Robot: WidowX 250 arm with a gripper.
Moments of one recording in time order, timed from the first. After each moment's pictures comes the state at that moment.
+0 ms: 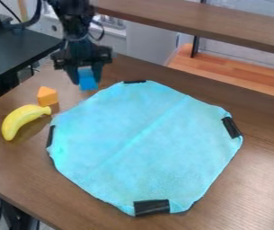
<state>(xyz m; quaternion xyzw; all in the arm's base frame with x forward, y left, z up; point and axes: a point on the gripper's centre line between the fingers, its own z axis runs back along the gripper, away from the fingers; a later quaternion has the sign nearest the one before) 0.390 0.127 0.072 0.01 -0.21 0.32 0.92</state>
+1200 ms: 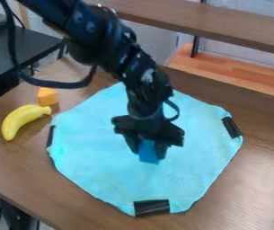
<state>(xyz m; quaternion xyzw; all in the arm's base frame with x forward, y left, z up) 0.323 -0.044 0.033 -0.02 -0.19 0.10 0.98</state>
